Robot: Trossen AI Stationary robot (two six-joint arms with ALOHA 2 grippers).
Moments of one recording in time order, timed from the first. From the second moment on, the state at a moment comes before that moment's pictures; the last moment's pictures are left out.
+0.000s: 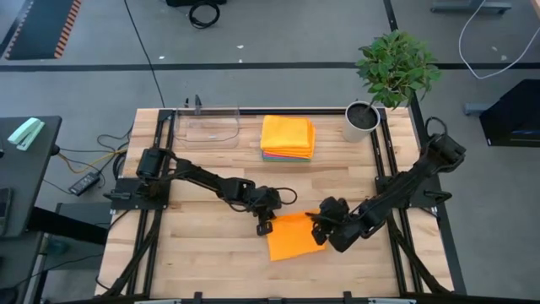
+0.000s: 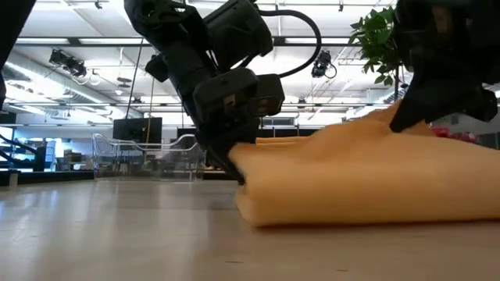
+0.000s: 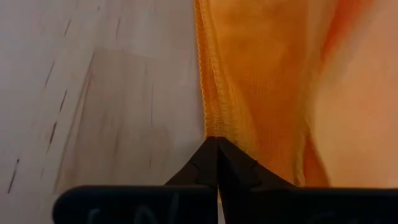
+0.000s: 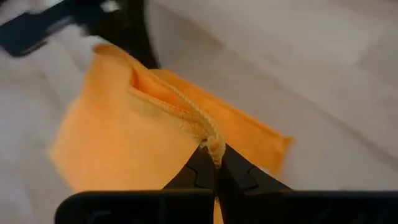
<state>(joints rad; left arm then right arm) -0.15 1.99 1.13 -0.07 0.10 -0.35 0.64 1.53 0.79 -0.36 0.62 1.38</state>
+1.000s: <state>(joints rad) -0.07 1.81 1.13 -0.16 0.06 -0.36 0.50 1.61 0.79 -0.39 0.42 1.25</state>
